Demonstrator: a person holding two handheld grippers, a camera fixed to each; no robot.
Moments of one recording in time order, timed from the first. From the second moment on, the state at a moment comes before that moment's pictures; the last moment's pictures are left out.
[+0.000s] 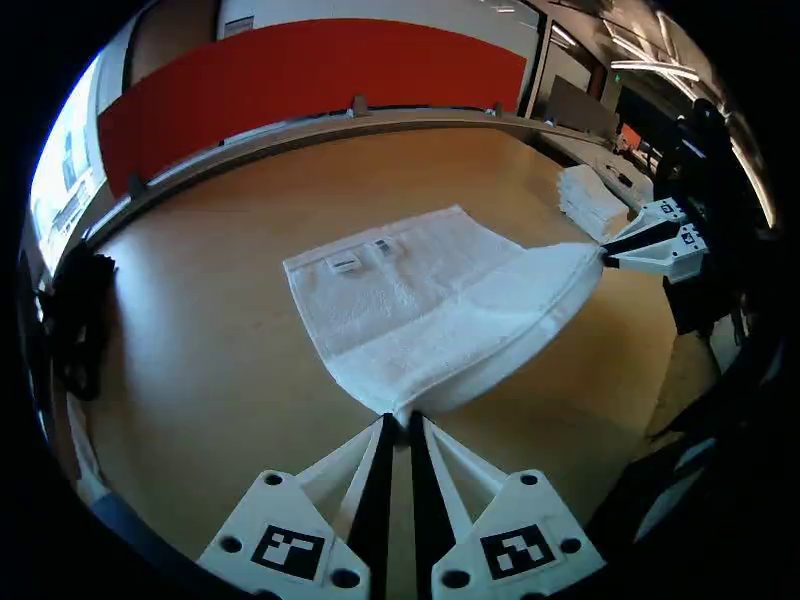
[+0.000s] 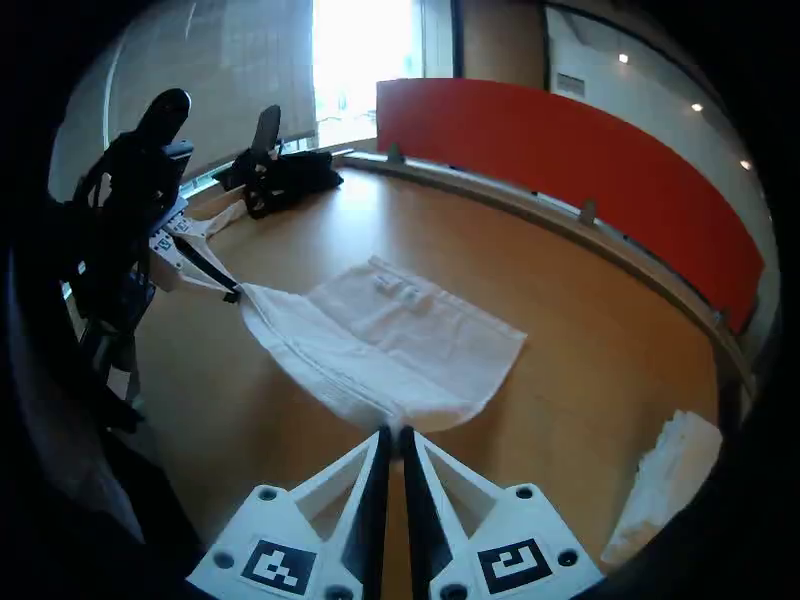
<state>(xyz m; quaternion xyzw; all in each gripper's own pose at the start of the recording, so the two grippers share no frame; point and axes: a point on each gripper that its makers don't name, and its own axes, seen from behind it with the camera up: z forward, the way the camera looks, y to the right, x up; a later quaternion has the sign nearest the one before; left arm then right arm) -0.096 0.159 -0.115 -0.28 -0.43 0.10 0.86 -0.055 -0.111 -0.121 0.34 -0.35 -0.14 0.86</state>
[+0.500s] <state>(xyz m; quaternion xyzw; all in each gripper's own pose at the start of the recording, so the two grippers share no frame) -0.058 0.159 -0.117 -0.28 -0.41 0.09 0.86 -0.015 -0.112 -0.126 0.35 -0.33 -0.15 0.87</state>
